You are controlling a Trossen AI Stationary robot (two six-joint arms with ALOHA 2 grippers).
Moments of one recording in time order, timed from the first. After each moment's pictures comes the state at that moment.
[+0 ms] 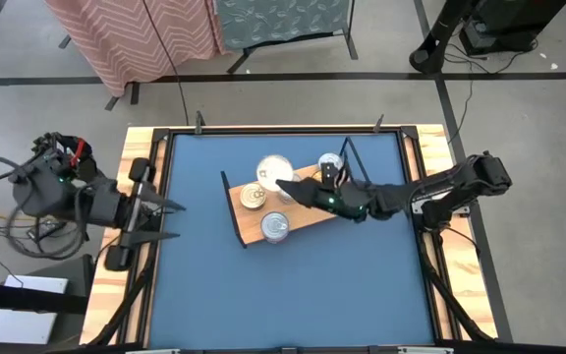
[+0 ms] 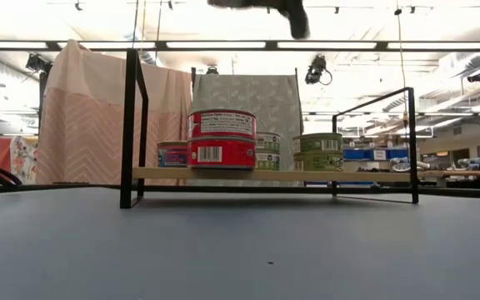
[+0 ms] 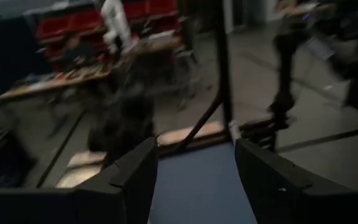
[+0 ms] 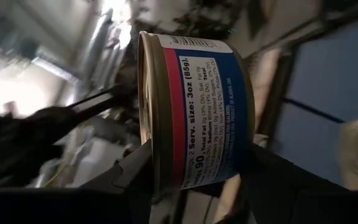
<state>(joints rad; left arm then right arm) -0.86 1.09 1.70 -0.73 -0.73 0.05 0.17 1.49 1.05 0.41 0.55 1.24</state>
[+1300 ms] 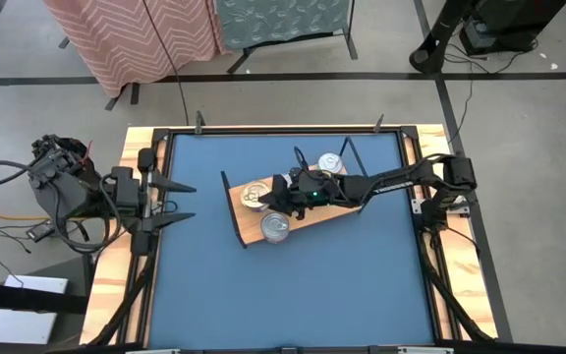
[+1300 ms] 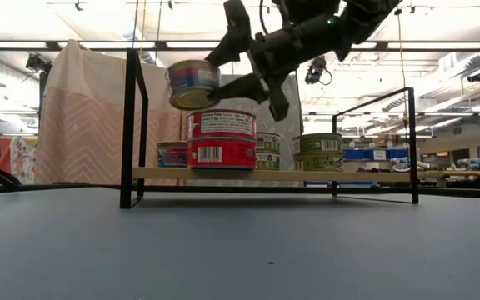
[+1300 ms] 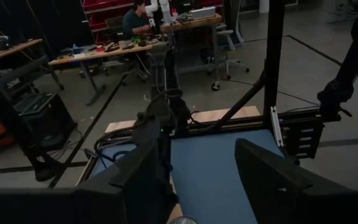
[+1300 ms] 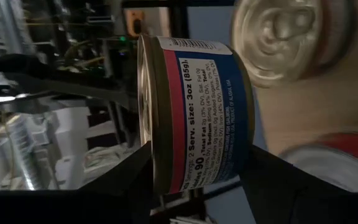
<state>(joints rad) -0.77 1.11 1.70 -0.85 -0.82 -0.07 -0.04 1.75 1.08 0.30 0.00 1.68</state>
